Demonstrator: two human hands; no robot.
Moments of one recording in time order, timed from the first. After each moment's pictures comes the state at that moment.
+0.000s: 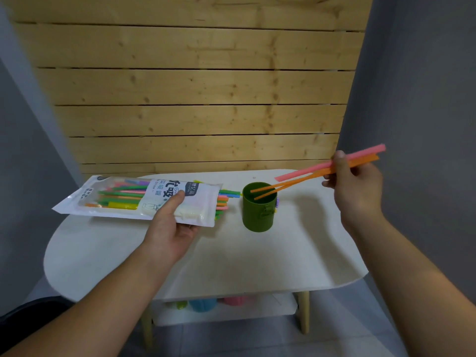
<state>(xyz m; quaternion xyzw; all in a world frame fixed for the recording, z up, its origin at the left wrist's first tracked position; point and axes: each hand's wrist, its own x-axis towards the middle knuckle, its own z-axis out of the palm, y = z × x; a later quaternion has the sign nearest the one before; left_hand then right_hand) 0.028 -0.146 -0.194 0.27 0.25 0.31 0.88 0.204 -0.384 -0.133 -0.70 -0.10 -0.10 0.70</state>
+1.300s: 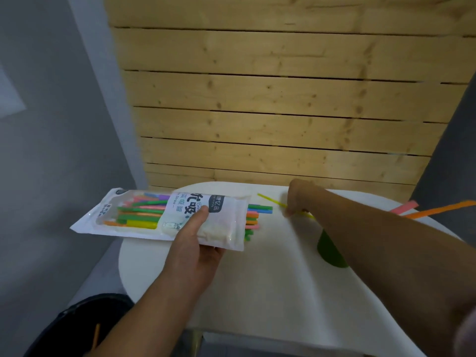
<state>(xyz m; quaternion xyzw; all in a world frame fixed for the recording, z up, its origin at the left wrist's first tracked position) -0.038 -0.076 -0.189 0.24 0.21 0.38 0.87 0.225 -0.121 -0.166 -0.92 -0.37 0.10 -0.11</state>
